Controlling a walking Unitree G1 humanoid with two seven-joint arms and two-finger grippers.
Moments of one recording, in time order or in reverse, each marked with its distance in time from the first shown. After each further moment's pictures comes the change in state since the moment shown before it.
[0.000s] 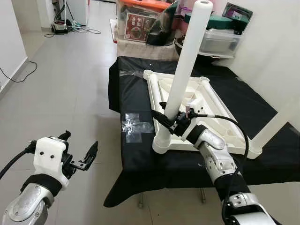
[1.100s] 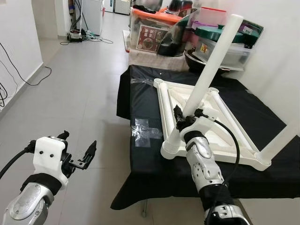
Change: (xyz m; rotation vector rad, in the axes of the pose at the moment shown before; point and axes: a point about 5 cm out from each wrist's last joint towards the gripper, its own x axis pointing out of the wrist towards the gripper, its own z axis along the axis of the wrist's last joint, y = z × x) left arm 0.003 0.003 -0.003 -0.001 0.007 0.025; right arm -0.012 -0.010 -0.019 0.172 -0.023 -0.713
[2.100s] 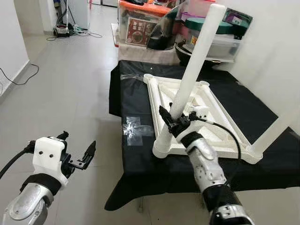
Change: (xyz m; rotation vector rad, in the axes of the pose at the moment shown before) left arm 0.001 0.001 0.000 -0.001 -0.003 0.004; right arm 0.000 0.011 -0.002 -0.056 -0.060 0.103
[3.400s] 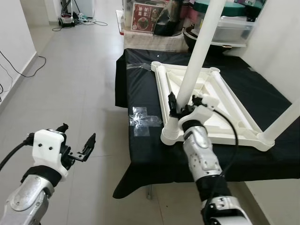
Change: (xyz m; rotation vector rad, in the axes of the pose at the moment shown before) left arm 0.005 0.003 0.002 0.007 -0.017 0.003; right arm 0.012 -0.008 0.031 0.017 -0.038 -0.179
